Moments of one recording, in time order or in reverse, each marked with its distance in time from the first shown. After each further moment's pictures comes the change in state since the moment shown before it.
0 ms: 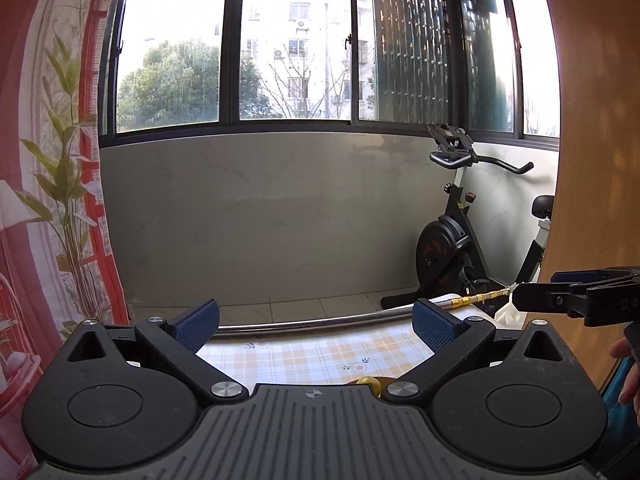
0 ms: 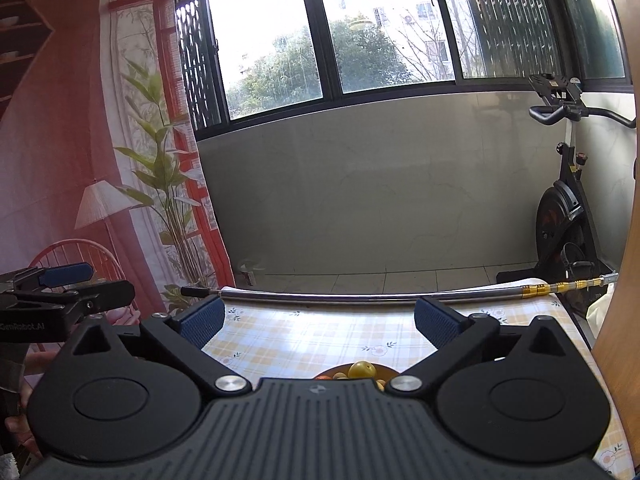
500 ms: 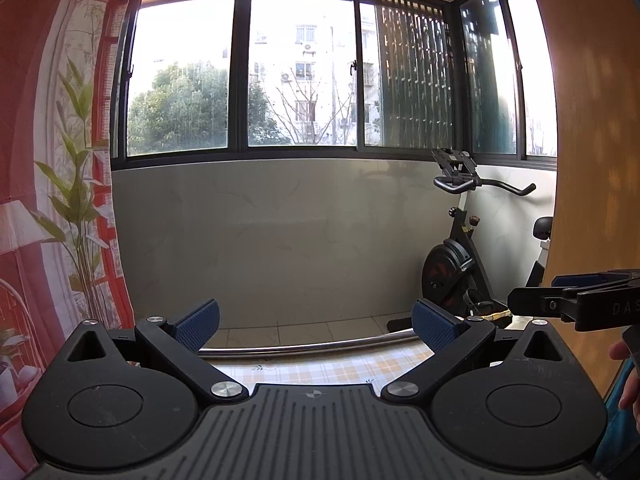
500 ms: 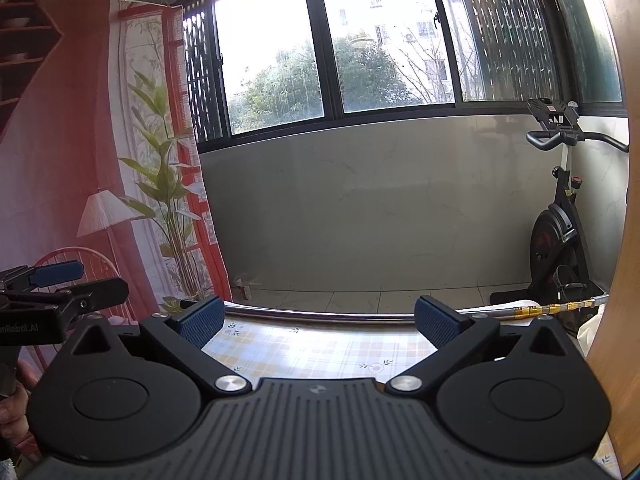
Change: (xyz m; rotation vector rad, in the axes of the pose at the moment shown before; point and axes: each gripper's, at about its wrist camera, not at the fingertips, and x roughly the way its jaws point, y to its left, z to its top) left arm -0.021 -0.001 0.007 0.003 -0.076 0.027; right arm -0.019 0.014 0.007 -0.027 -0.050 -0.021
